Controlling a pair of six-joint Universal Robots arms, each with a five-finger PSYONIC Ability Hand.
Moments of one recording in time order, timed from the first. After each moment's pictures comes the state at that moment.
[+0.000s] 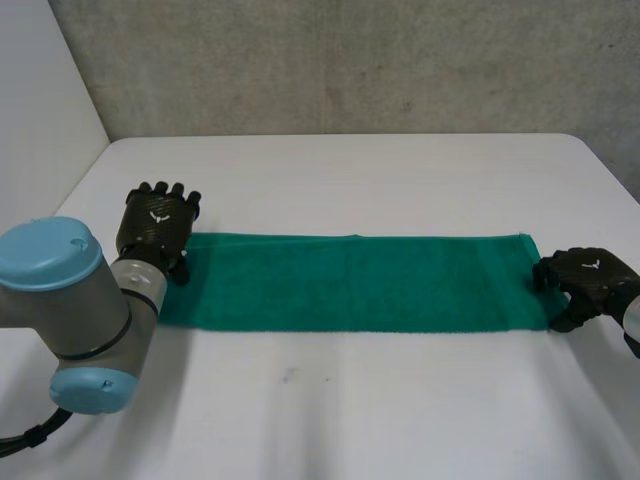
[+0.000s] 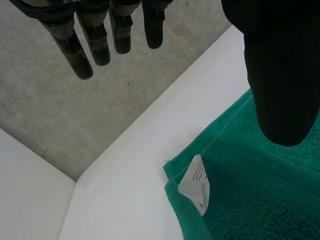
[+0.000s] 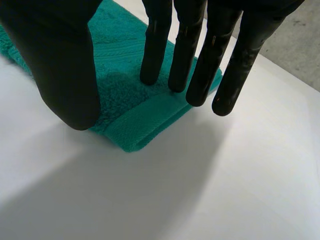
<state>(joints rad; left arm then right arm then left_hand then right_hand) 4.34 -2.02 -1.69 3.62 -1.68 3.62 1.36 -1.06 1.72 -0.12 0.98 2.52 0.20 0.21 0.22 0.21 0.05 0.60 0.70 0.71 0.70 0.50</state>
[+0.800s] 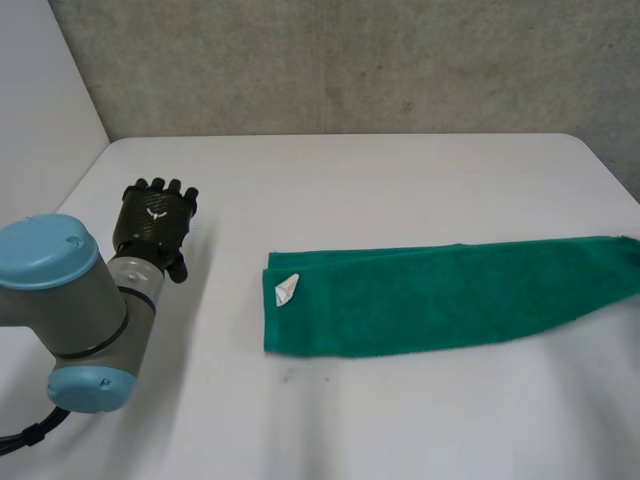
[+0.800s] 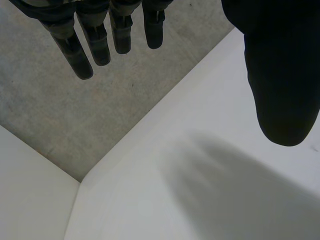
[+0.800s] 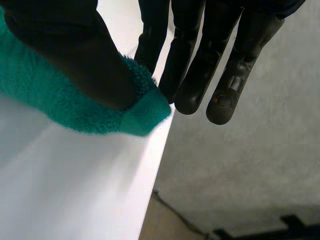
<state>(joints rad) 4.35 -2.00 -1.69 3.62 -1.68 3.62 1.28 -1.04 1.42 -0.08 1.36 2.37 0.20 0.21 0.22 0.21 0.05 0.95 1.18 1.18 1.19 0.98</state>
